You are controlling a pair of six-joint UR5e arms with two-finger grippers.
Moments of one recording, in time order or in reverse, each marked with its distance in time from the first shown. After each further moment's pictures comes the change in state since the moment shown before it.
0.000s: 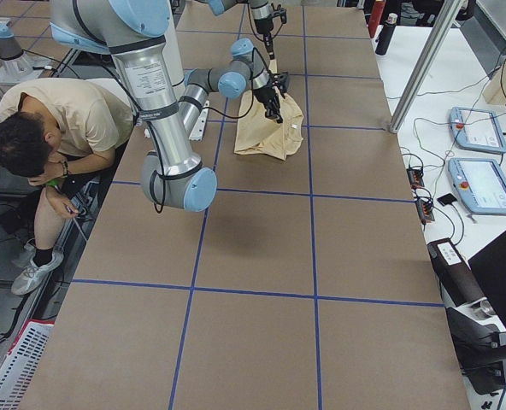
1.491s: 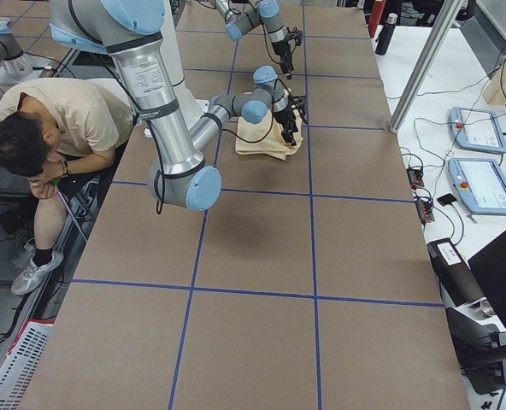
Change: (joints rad) left arm -0.032 0.018 0.250 -0.334 0.045 0.219; right arm 0.088 -0.019 -0.245 0.320 0.126 -0.117
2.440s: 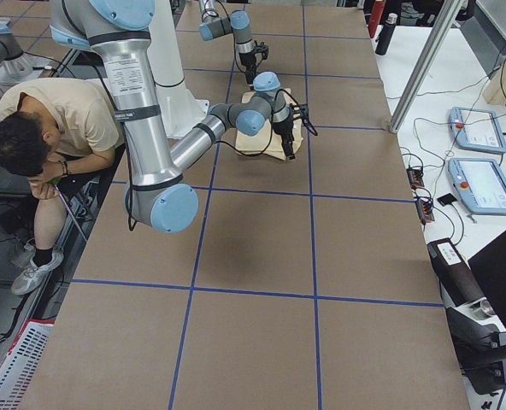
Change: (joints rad) left arm 0.275 0.174 -0.079 -0.079 0.051 -0.264; right arm 0.120 -0.188 0.157 0.005 0.158 -0.202
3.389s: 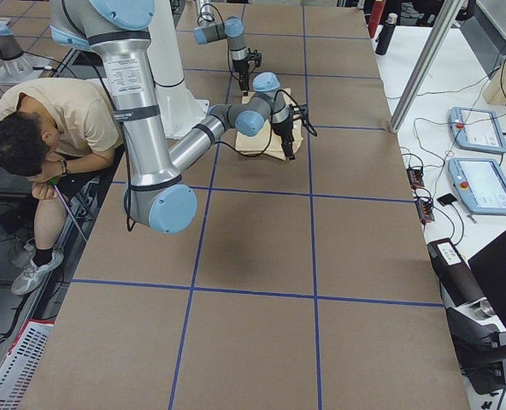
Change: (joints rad) left arm 0.054 -0.008 0.030 -0.005 0.009 -0.028; right arm 0.000 -0.006 0.002 0.001 -0.008 0.001
